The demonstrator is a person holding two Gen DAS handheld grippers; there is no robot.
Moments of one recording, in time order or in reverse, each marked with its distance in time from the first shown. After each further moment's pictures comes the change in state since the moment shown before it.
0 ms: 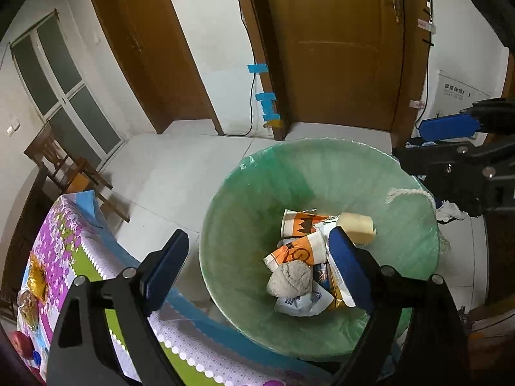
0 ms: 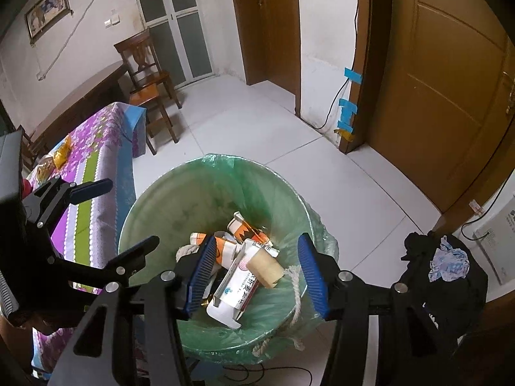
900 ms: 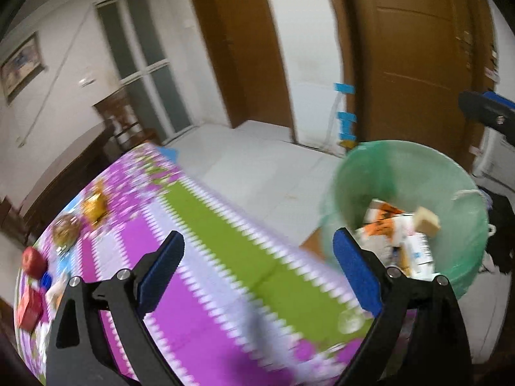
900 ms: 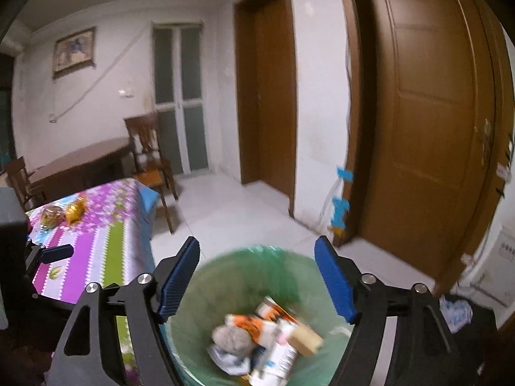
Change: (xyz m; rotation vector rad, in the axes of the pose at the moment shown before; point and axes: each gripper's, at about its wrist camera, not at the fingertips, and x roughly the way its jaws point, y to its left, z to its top) left arm -0.061 0.091 -0.088 -0.273 -0.077 0.278; right arm -0.056 0.104 -0.031 -0.058 -0.533 -0.069
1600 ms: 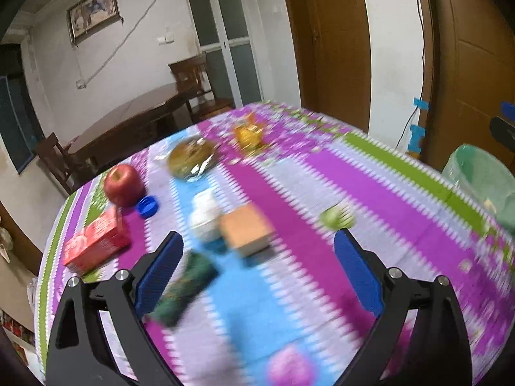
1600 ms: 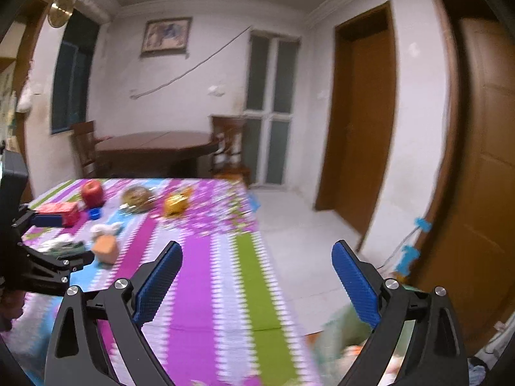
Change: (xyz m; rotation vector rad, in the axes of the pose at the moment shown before) left arm -0.063 0.220 -0.102 -0.206 0.051 0.170; right arm -0.018 0.220 0.003 -0.224 -0.033 0.316
